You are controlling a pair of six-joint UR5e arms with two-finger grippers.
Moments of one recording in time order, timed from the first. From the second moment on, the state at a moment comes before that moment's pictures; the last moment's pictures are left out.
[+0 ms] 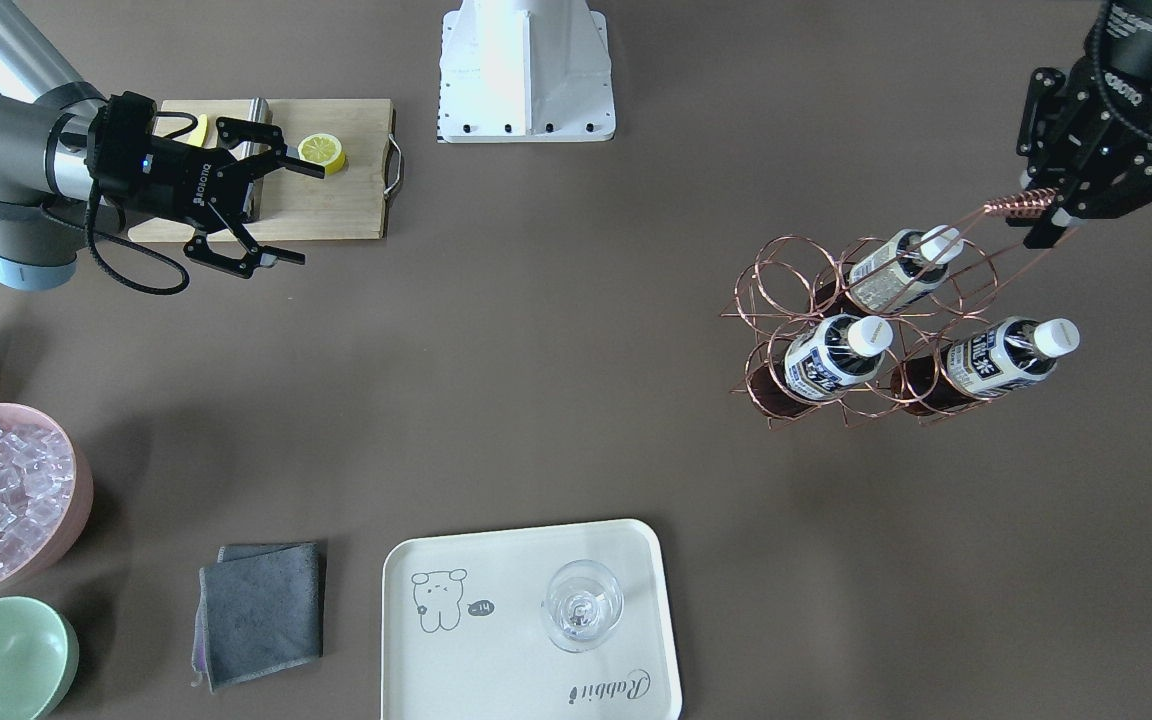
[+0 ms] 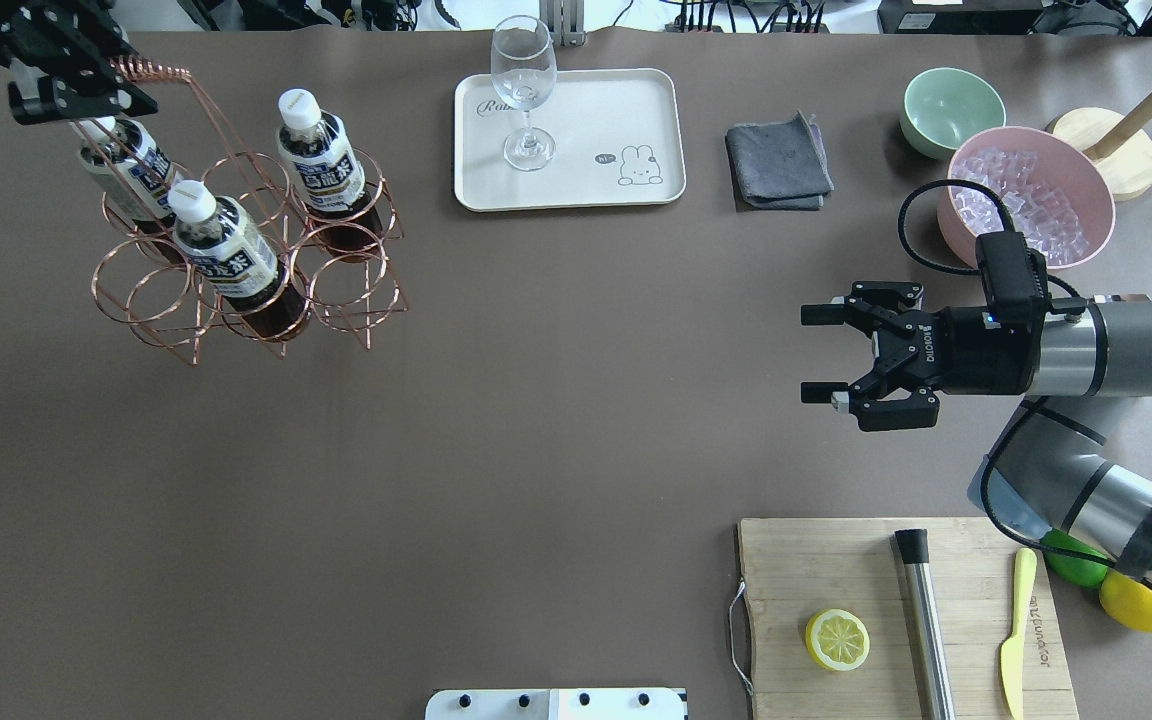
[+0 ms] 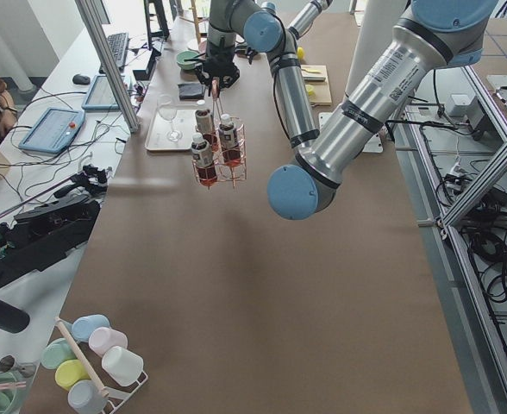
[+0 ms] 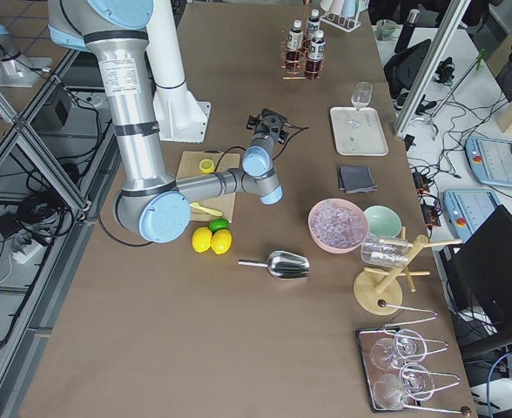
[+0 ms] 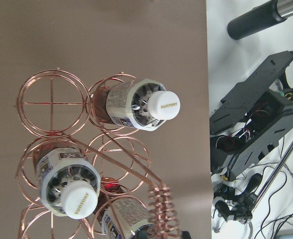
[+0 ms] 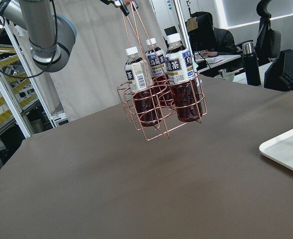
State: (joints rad) left arm -1.10 -2.25 -2.14 -1.03 -2.15 -2.49; right arm 0.72 -1.36 1.46 0.43 2.08 0.69
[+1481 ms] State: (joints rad) left arm -0.54 -2.65 -1.88 -0.97 -1.85 -2.88; right arm 0.70 -1.36 1.45 0.43 2.07 0.68
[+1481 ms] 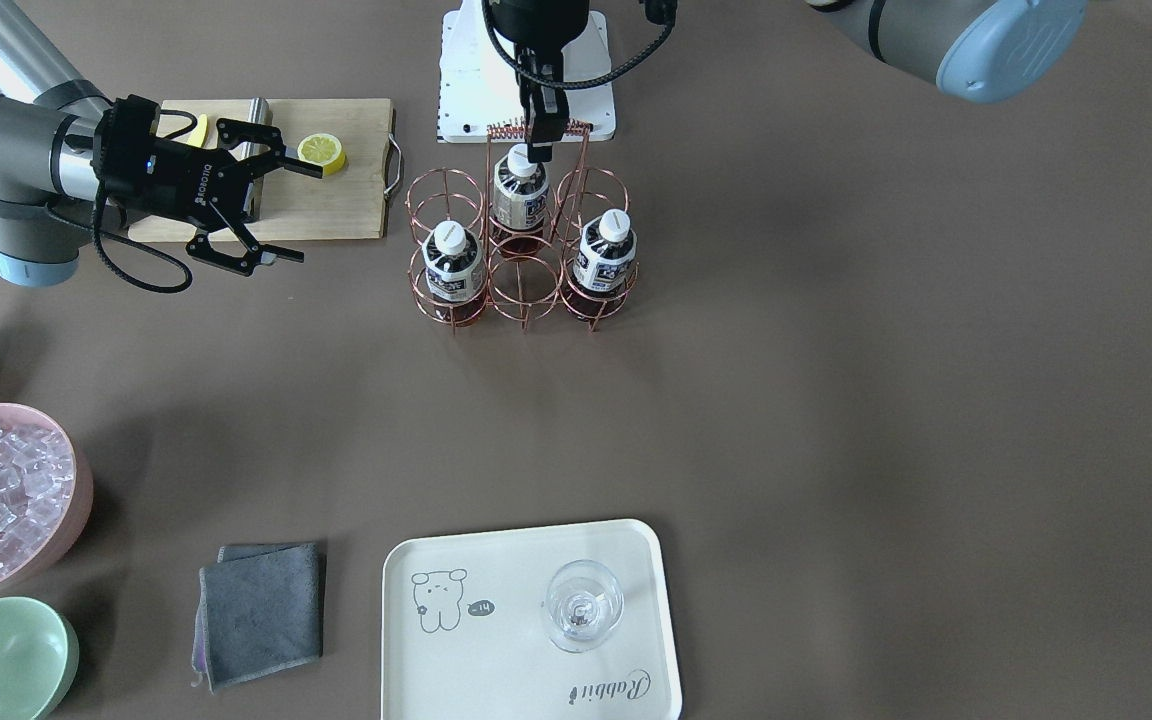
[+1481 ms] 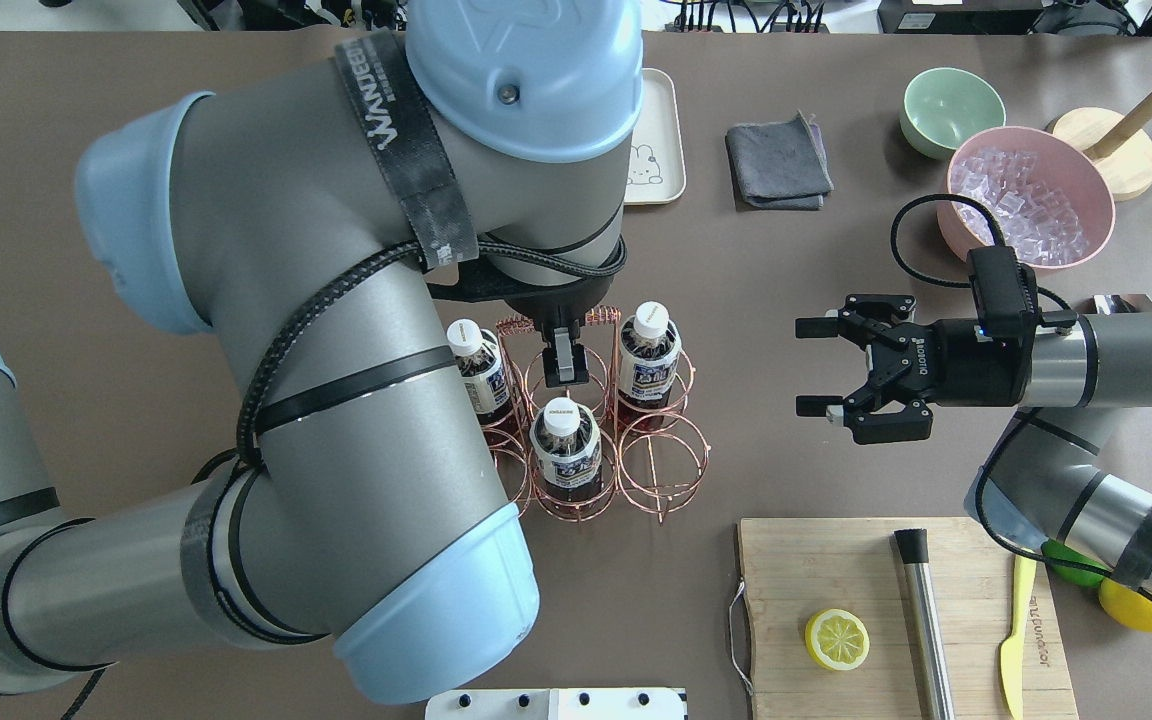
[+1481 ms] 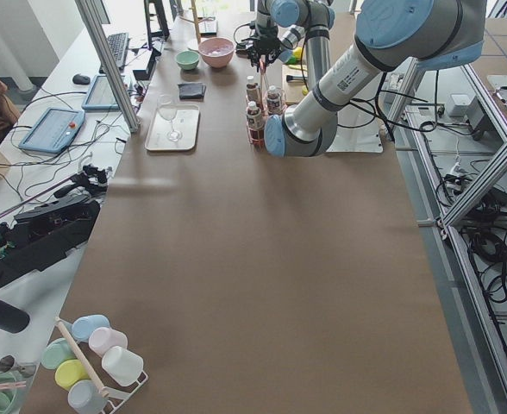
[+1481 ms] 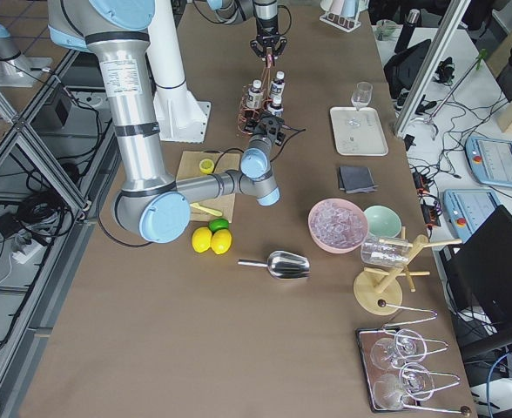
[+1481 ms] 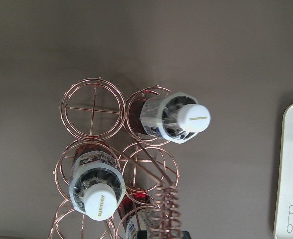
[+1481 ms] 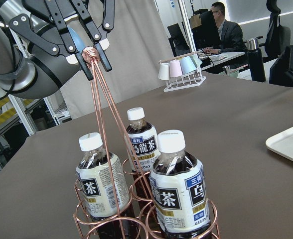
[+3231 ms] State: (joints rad) left arm -0.54 -2.65 -1.87 -0.97 -1.84 -2.88; right arm 0.68 -1.35 1.46 0.43 2.07 0.68
